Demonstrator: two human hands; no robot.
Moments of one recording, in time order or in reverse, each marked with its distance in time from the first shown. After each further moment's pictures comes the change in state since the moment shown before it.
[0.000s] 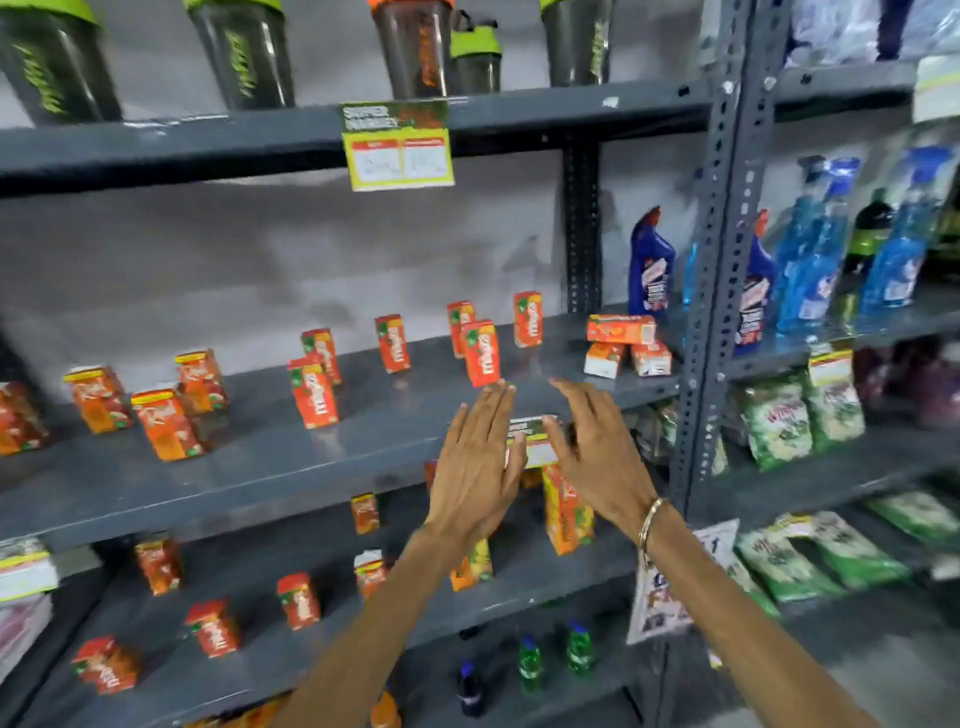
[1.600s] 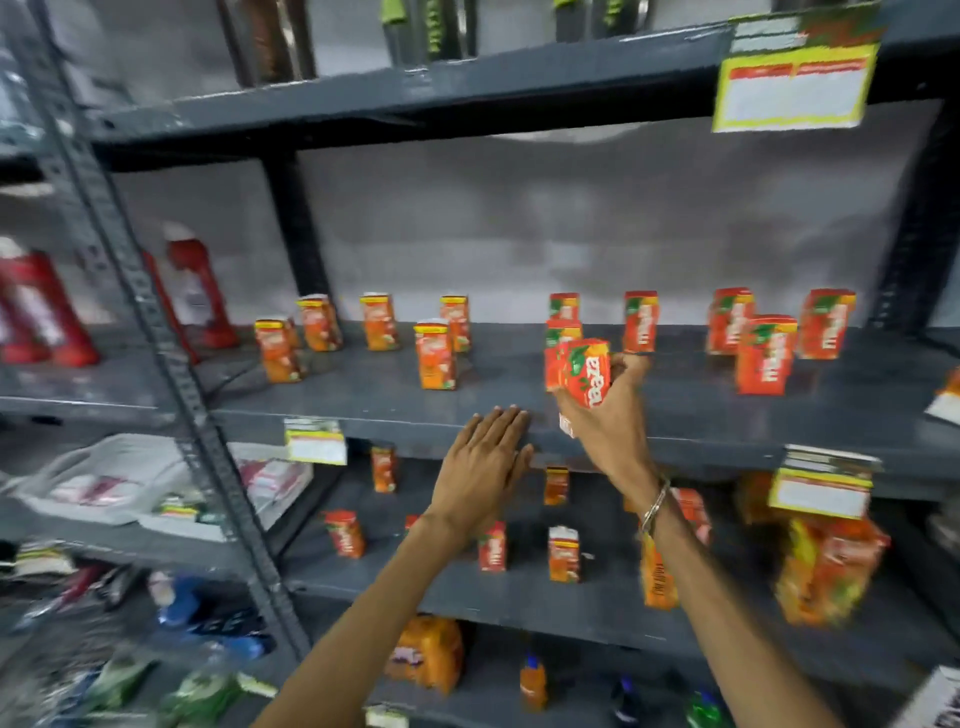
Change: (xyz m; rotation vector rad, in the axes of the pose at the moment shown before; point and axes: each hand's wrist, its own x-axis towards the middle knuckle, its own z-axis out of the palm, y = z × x) left_hand -0.110 -0.203 -0.100 0.400 -0.162 -0.316; right_hand 0.068 -0.174 0.193 0.683 -0.148 0.305
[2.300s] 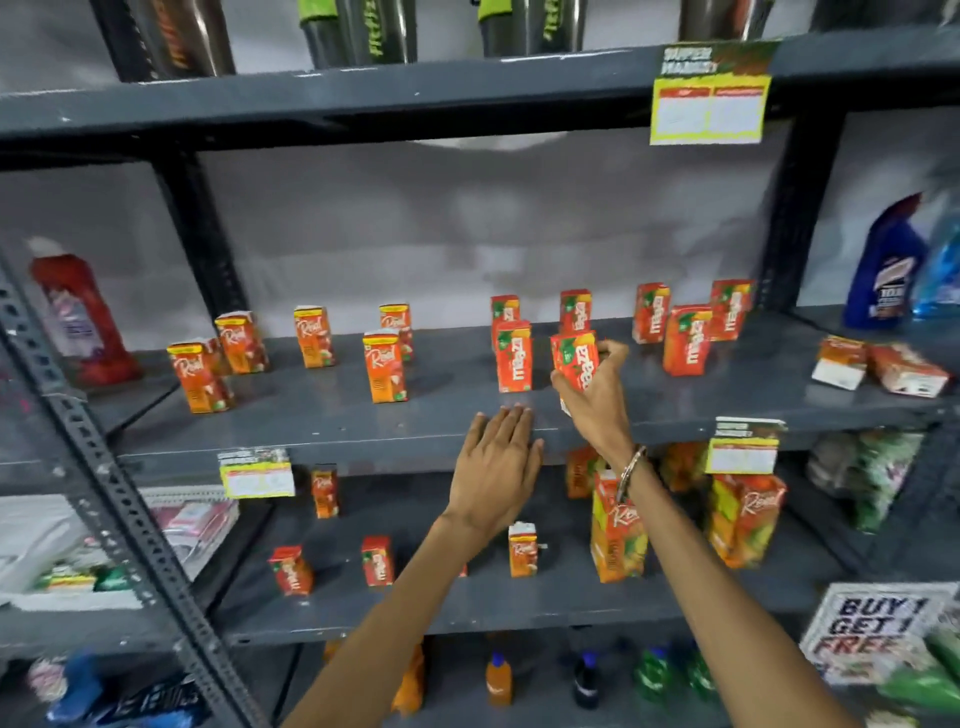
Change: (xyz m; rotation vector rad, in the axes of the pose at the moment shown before) left_hand 0.010 0.008 0.007 -0.072 -0.013 0.115; right_hand 0.015 0.019 0.012 -0.044 0.166 -0.025
